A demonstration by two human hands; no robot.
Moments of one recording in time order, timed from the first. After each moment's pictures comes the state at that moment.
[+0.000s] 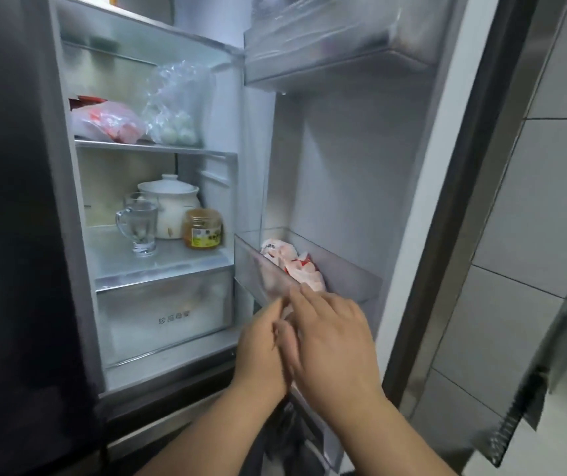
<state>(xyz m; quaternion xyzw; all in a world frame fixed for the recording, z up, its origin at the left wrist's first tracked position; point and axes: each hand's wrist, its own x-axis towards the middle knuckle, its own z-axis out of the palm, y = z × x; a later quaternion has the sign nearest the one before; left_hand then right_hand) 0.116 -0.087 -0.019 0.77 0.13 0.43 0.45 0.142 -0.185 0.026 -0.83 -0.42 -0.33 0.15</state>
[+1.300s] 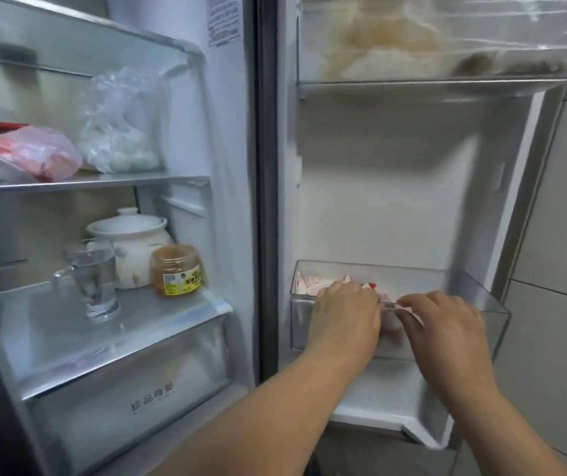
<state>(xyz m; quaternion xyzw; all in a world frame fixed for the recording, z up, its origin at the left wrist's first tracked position) 0.277 -0.052 0.050 0.92 0.00 0.37 0.11 0.341 -0.183 0.016 -0.85 -0.23 -0.43 0.20</state>
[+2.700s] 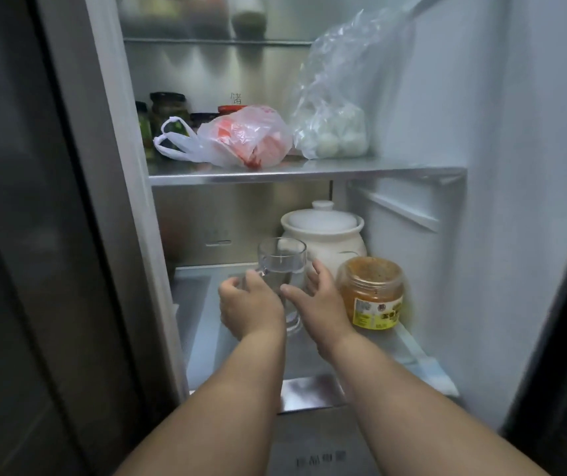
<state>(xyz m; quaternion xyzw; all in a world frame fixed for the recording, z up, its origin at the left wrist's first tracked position) 0.215 0.347 0.022 0.40 0.58 0.61 0.36 0.297 0.309 0.004 -0.57 -0.43 0.28 0.64</state>
